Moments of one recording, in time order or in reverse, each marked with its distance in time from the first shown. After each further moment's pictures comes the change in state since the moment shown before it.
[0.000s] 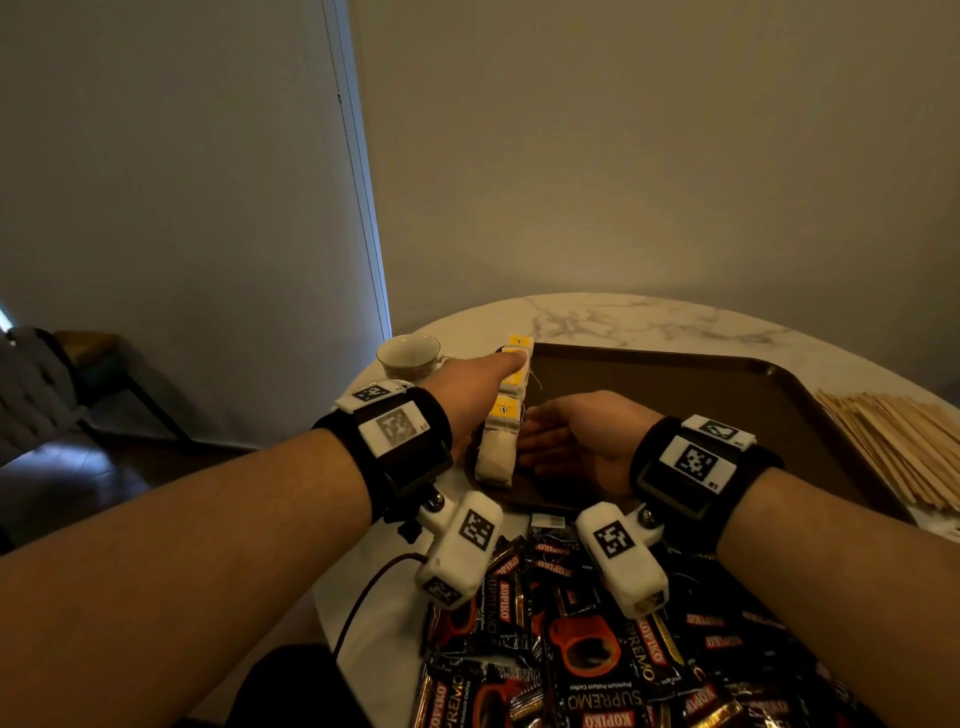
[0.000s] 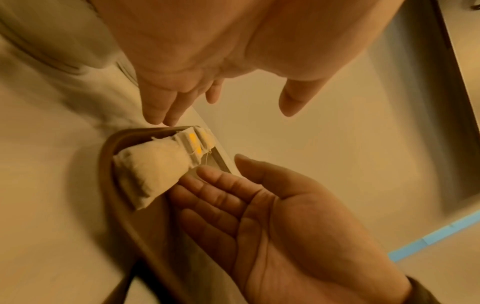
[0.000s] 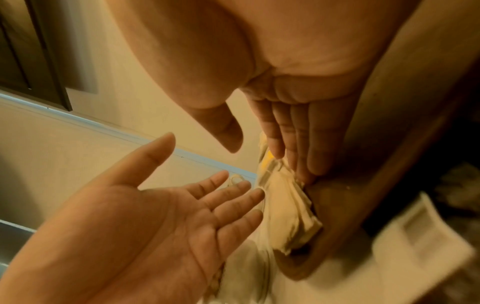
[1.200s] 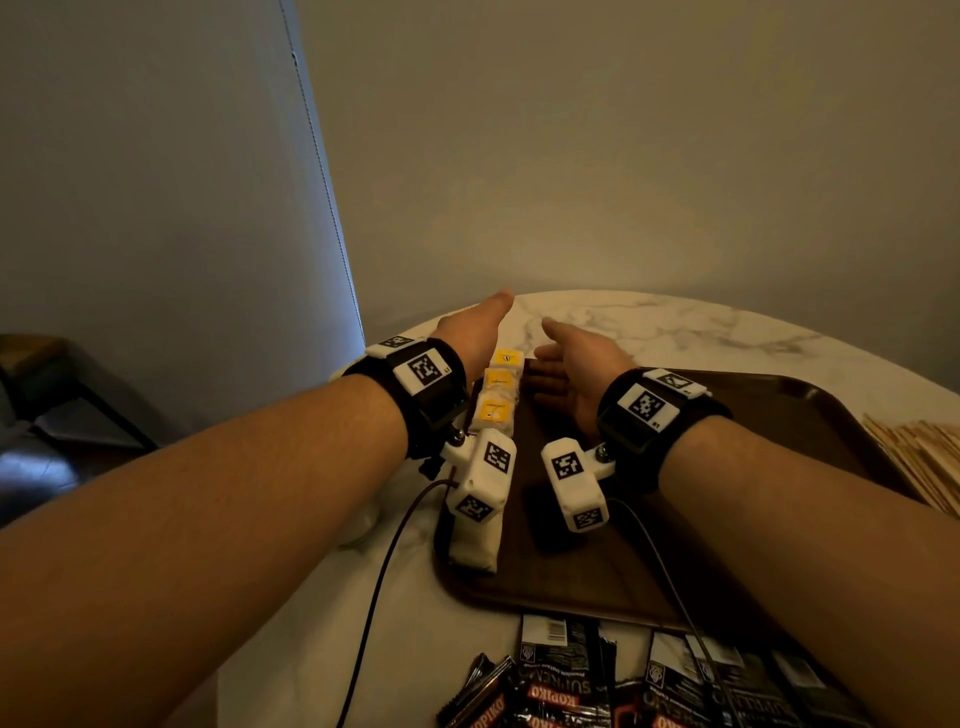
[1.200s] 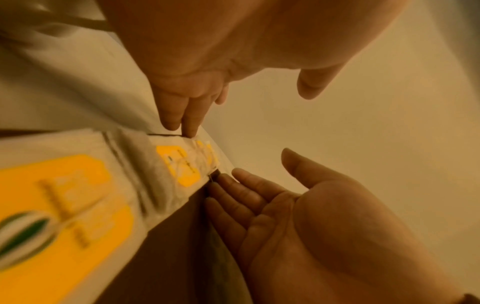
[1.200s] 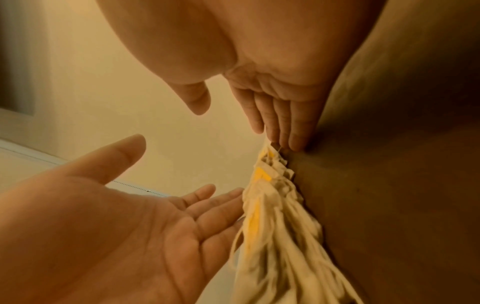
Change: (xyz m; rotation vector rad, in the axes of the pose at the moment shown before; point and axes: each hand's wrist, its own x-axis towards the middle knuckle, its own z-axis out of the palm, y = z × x) left_hand 0.164 0.042 0.019 -0.013 0.069 0.050; right_hand 0.134 -0.068 -0.029 0.221 0.219 -0.162
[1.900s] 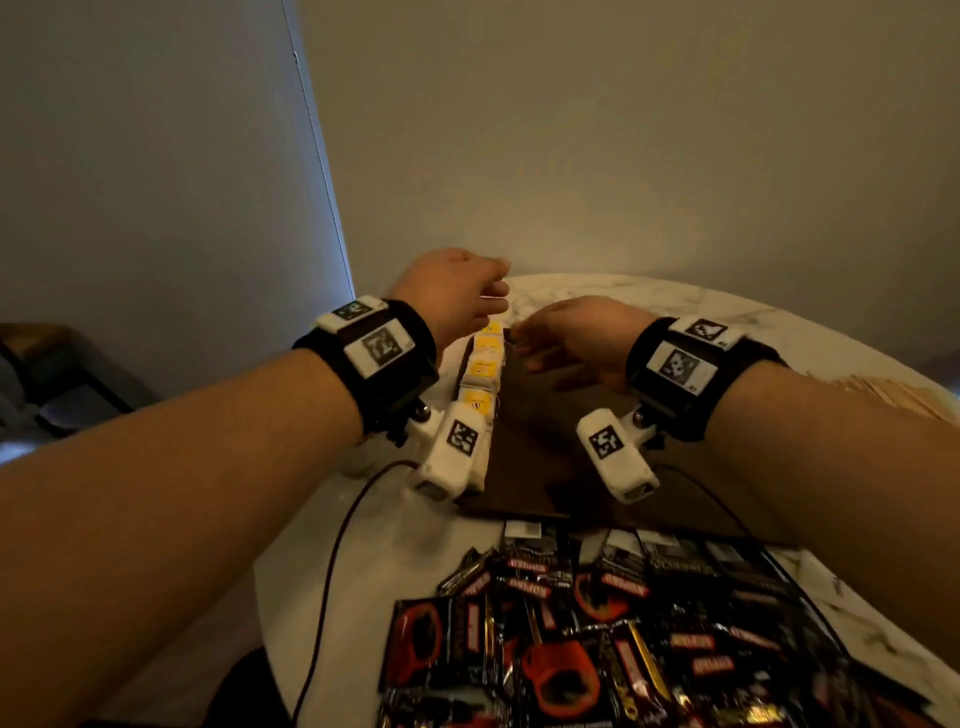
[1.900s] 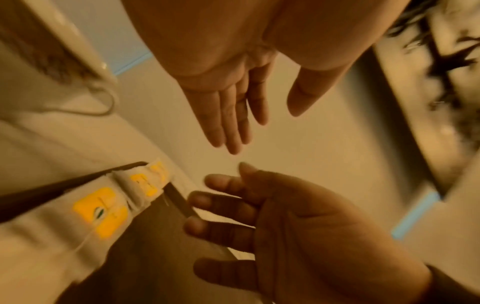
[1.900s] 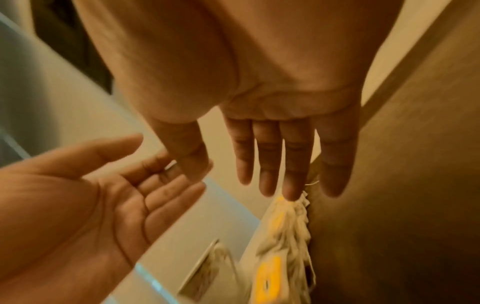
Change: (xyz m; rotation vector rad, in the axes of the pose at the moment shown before) left_hand -0.106 0.015 -0.021 -0.029 -0.066 0.299; right_hand -0.098 -0.017 -0.027 -0.553 -0.155 -0.159
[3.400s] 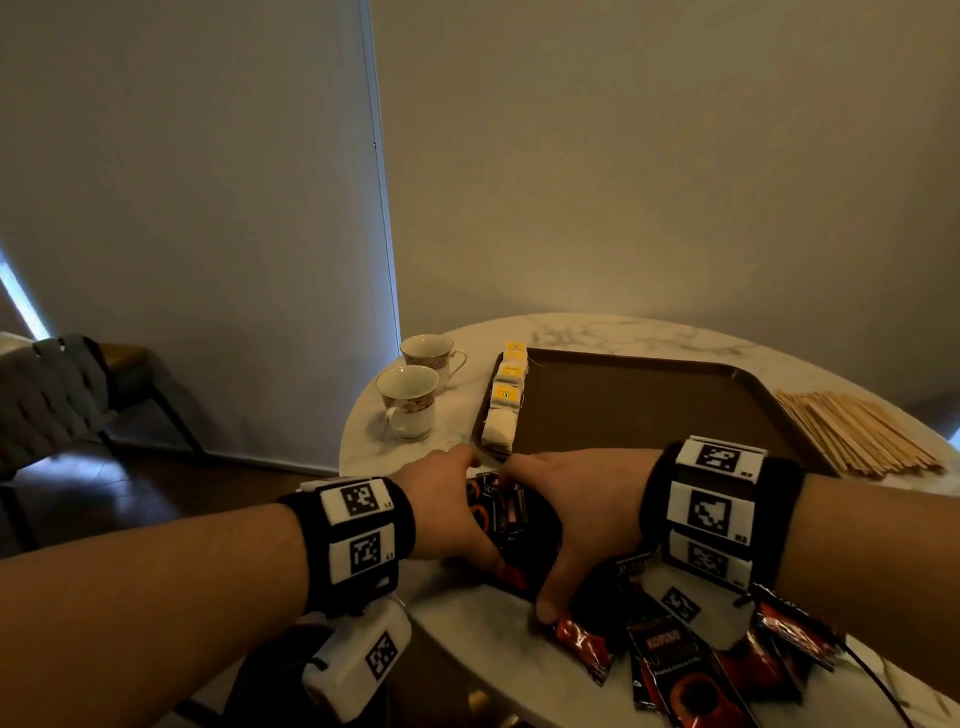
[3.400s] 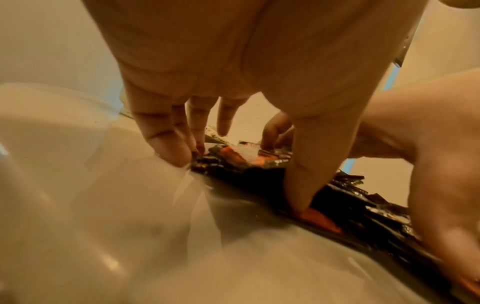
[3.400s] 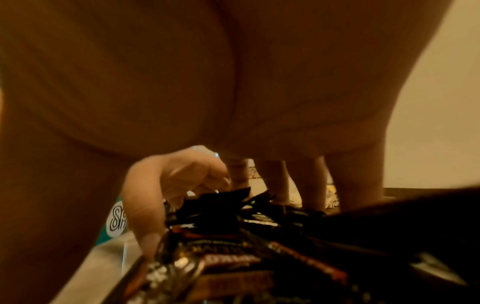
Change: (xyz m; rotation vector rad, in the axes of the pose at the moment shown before) left_hand -0.177 -0.093 -0.050 0.983 -0.346 -0.116; right_hand -0.184 0.024 0.071 -1.149 -0.472 -0.294
